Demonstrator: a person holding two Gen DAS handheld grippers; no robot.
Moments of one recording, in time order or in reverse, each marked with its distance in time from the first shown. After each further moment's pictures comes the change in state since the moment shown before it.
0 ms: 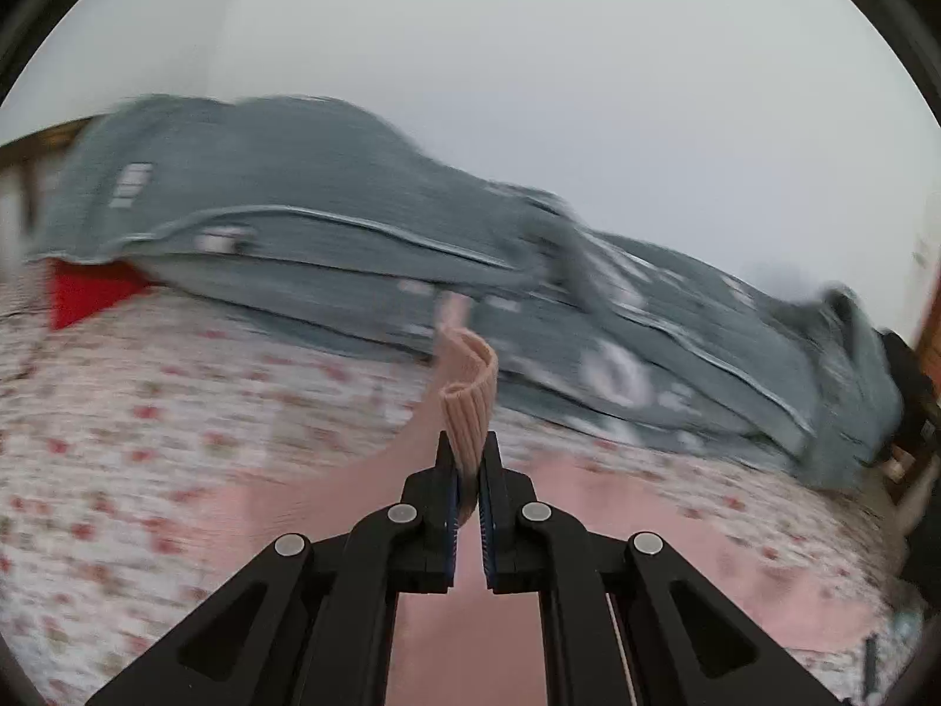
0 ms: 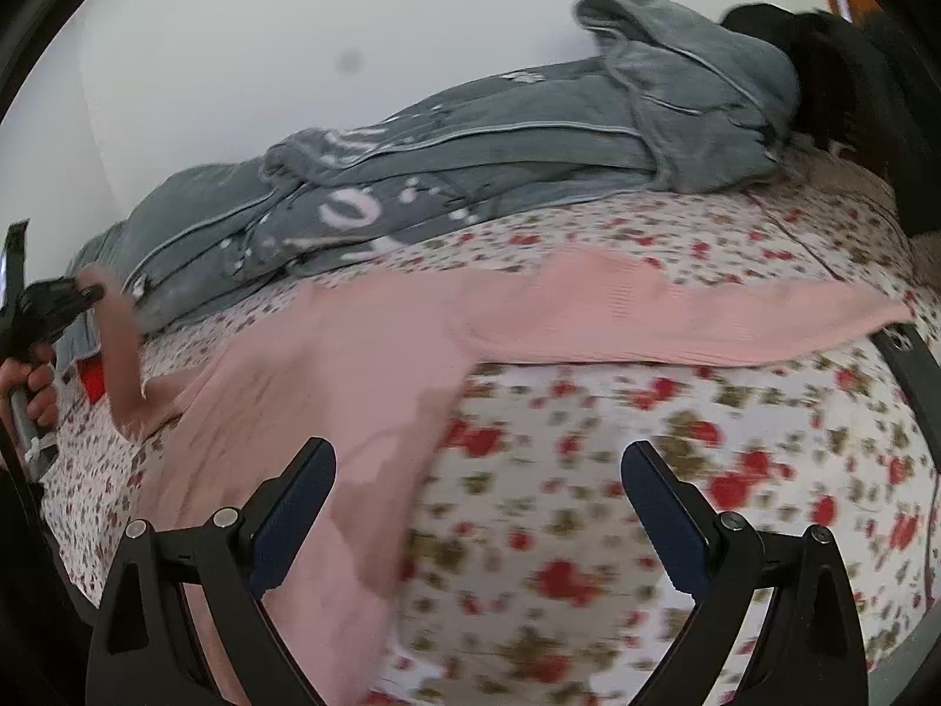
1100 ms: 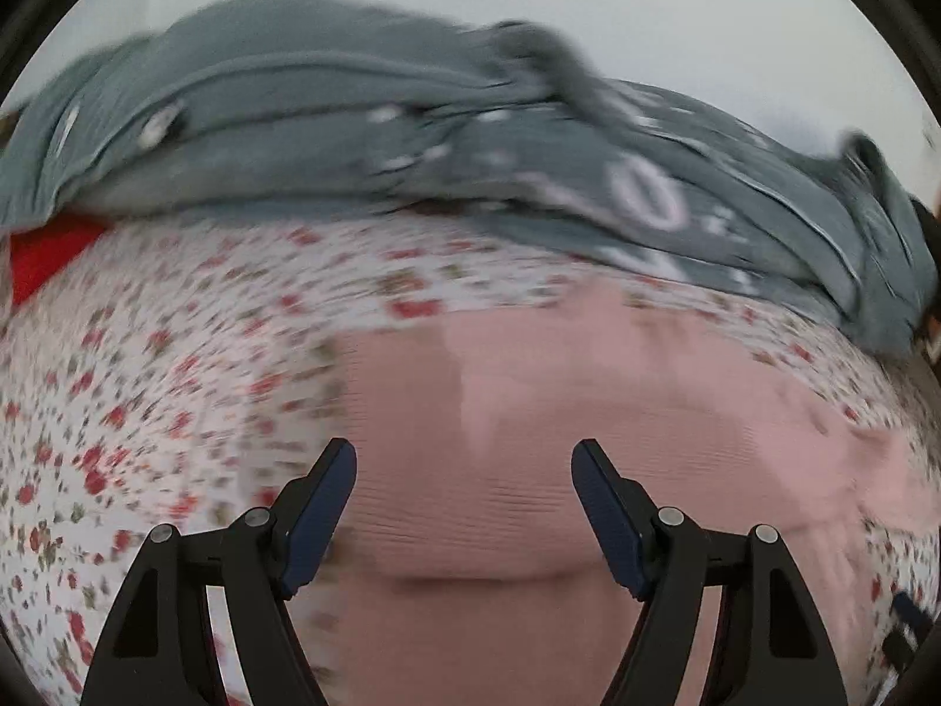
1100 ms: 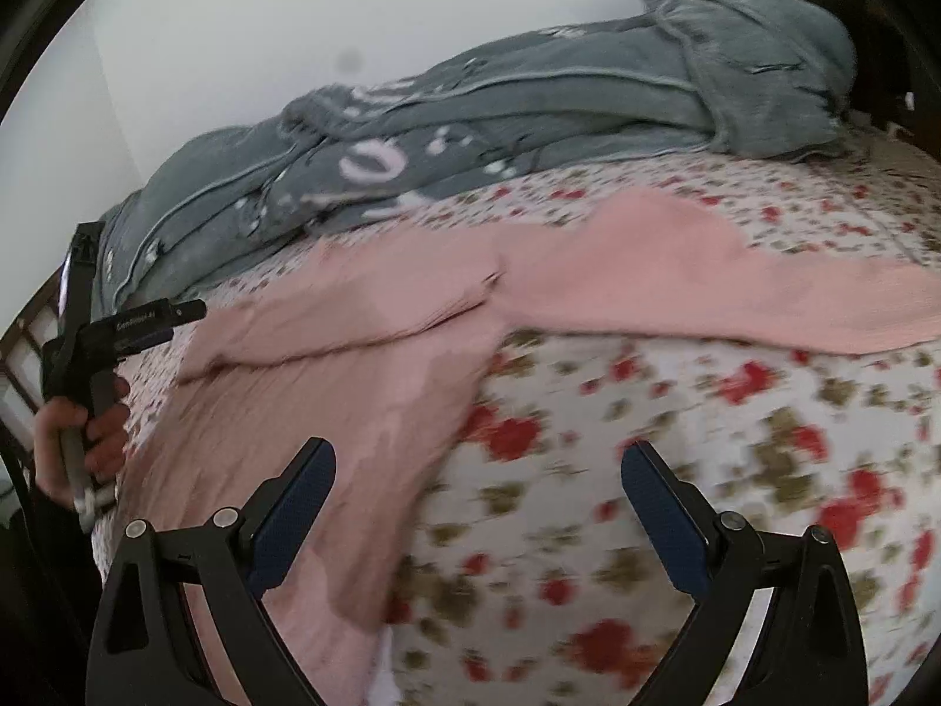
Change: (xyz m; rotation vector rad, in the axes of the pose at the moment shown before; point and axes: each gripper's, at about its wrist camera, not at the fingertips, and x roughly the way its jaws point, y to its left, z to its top) left arm 0.072 0.044 -0.082 0.098 0.246 0.073; right arm 0.071 0.029 -0.014 -0.087 0.089 0.098
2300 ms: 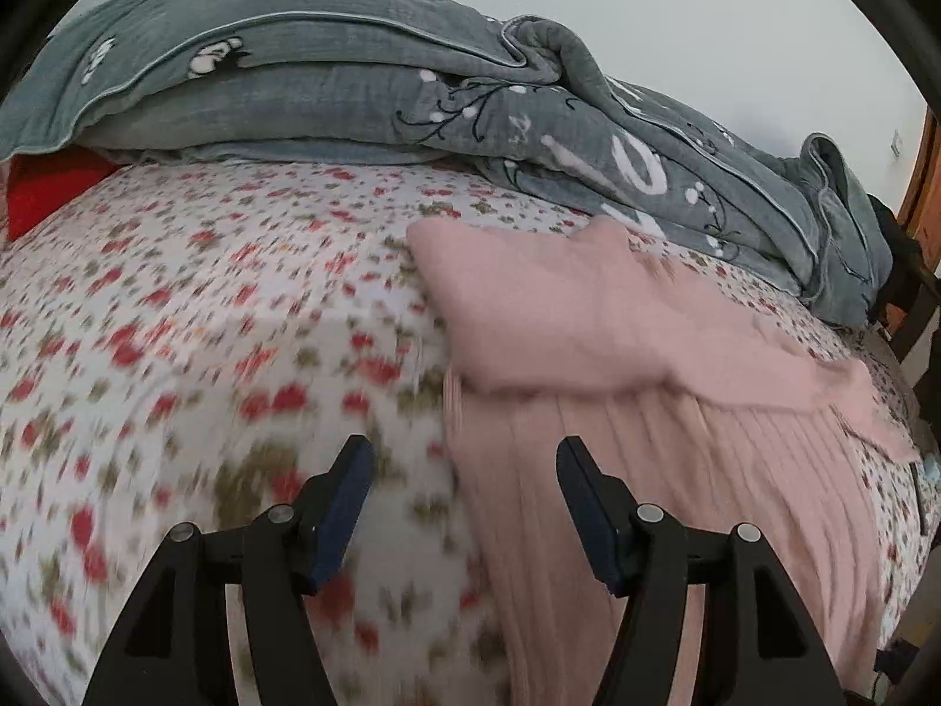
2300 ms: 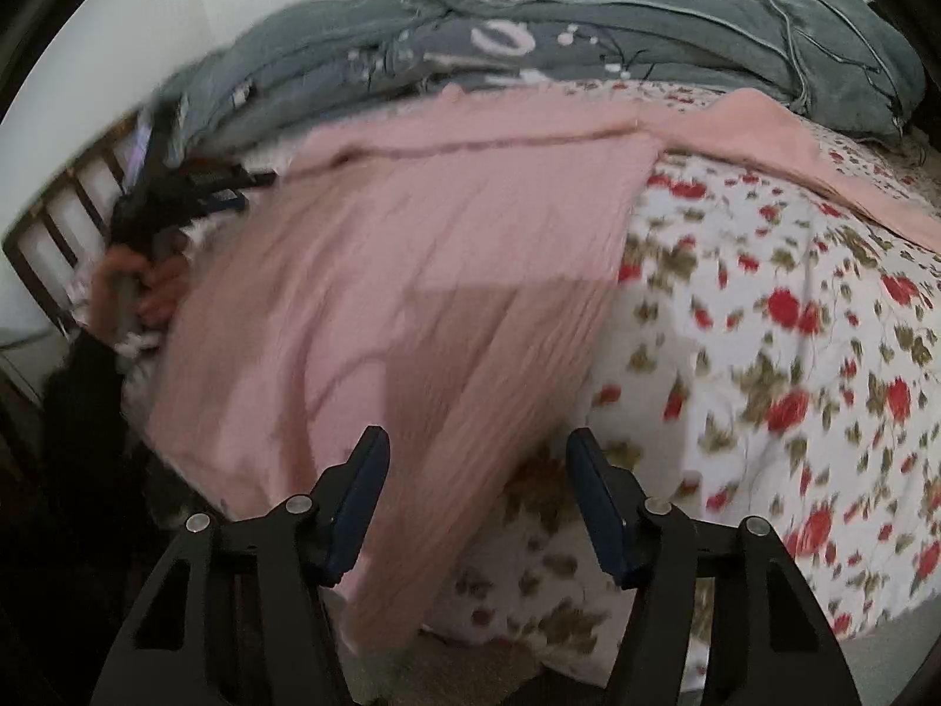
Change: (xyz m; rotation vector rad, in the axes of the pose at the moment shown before) left arm -0.037 0.050 -0.081 0.006 -0.011 -0.122; right arm -0.049 0.072 -0.110 -0.191 0.215 0.006
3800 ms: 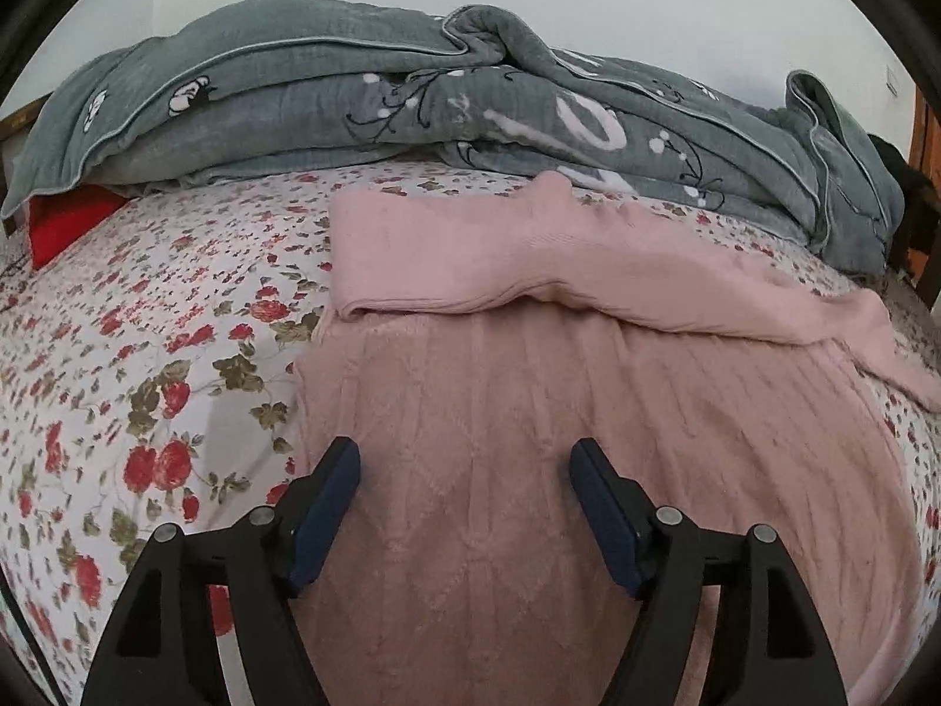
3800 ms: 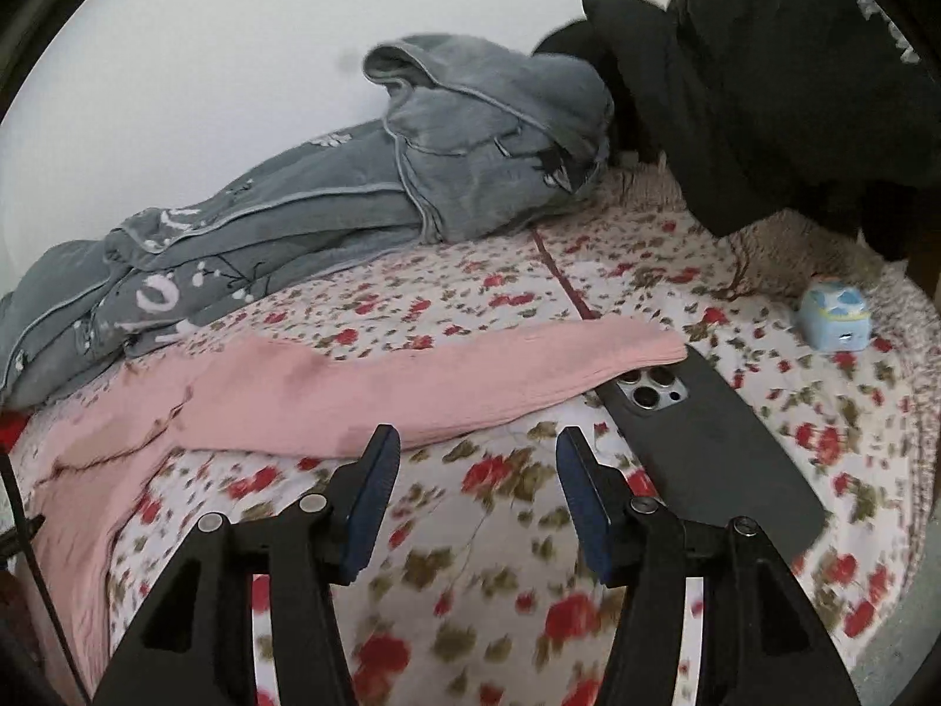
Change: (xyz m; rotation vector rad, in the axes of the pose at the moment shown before) left arm 0.008 -0.083 -0.039 0.078 -0.036 0.134; right arm -0.070 -0.280 0.061 0.403 -0.389 -0.368
